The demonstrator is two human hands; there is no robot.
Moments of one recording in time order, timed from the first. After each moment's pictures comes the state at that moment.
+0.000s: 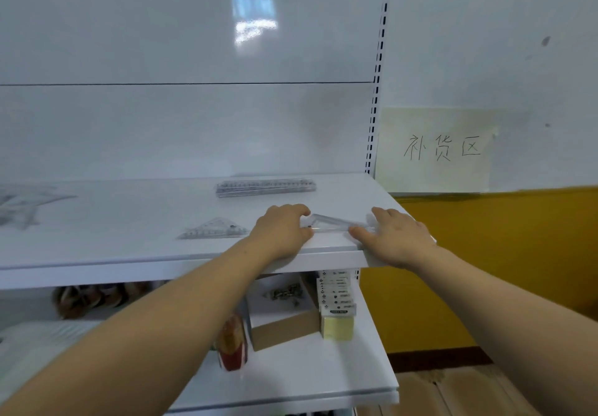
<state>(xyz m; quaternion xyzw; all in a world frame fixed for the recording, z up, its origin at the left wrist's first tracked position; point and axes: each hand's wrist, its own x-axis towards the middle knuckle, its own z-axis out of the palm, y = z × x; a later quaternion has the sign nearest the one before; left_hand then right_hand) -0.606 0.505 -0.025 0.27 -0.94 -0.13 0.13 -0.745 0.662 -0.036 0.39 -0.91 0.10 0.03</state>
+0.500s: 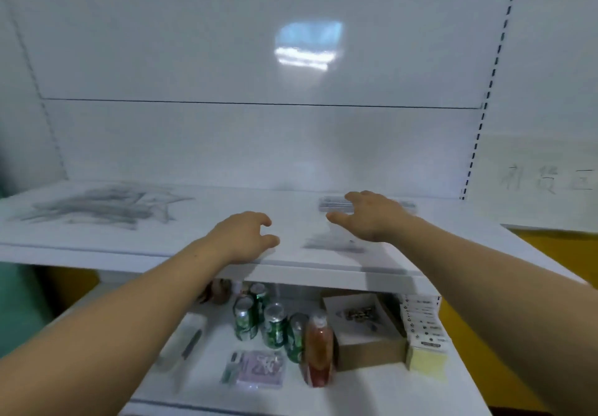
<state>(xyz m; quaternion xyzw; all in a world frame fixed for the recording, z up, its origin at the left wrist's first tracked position) -0.399 0.375 0.006 0.39 -0.91 -0.10 0.10 -0.599 0.499 0.030 0.52 -0.85 0.10 0.02</state>
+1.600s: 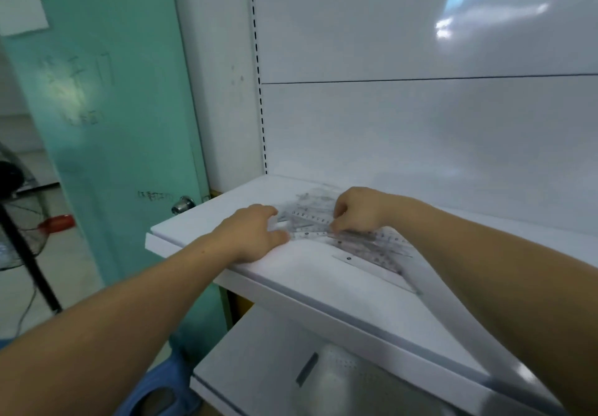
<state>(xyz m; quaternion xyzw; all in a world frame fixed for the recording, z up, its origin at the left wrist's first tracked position) -0.073 0.037 -0.006 0.58 -0.81 -0.07 0.10 -0.292 0.049 0.026 0.75 -0.66 0.05 -0.07</state>
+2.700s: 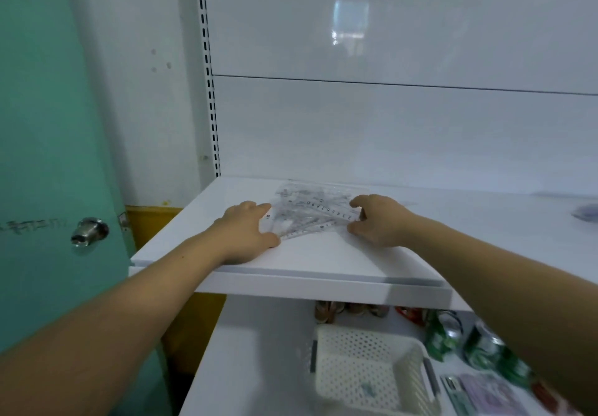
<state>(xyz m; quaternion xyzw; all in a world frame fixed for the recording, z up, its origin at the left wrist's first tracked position) -0.010 -0.023 -0.011 0.37 -0.91 -0.13 0.10 -0.233 0.103 0.001 0.54 -0.83 0.11 0.00</state>
